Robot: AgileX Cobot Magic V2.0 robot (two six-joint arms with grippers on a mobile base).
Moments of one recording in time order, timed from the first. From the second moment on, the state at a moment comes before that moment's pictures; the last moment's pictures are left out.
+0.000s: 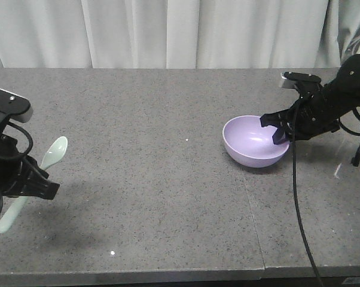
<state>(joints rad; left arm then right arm) -0.28 1.22 -0.99 -0.03 0.86 0.11 -0.01 1.97 -1.56 0.36 0.88 -0.30</state>
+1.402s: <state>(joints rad) -0.28 1.22 -0.99 -0.04 0.86 0.11 0.31 1.12 -0.87 0.51 0.85 -0.31</state>
